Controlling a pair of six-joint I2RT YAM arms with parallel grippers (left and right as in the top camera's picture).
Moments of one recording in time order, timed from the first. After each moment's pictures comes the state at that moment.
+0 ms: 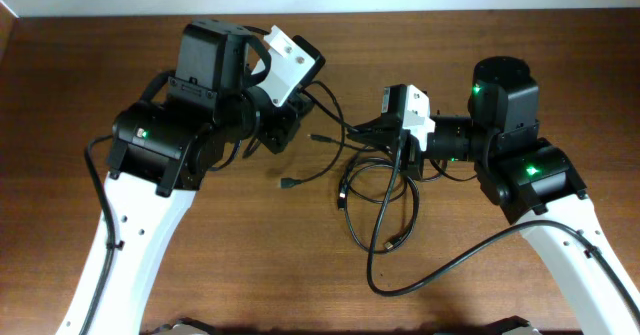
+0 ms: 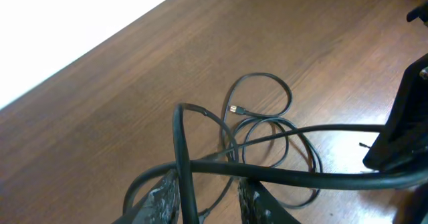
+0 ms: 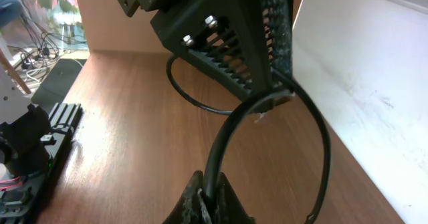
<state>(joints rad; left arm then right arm) -0.37 1.45 1.77 -1.08 0.31 0.29 0.31 1.29 1.22 -0.39 -1.02 -0.55</state>
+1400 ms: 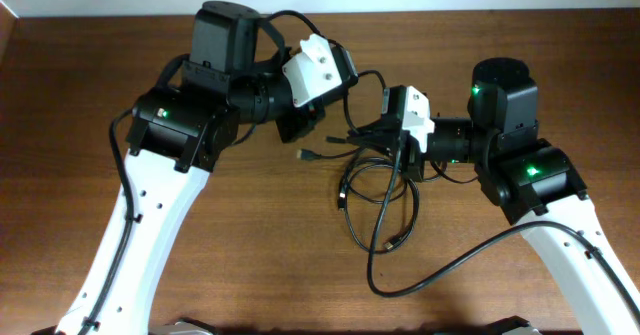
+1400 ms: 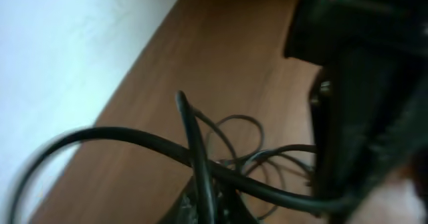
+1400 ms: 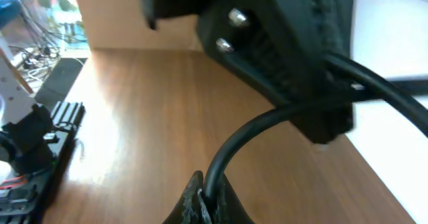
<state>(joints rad) -0.37 1.51 1.77 -0.94 0.65 0.65 0.31 1.28 1.22 -0.42 -1.01 -0.55</state>
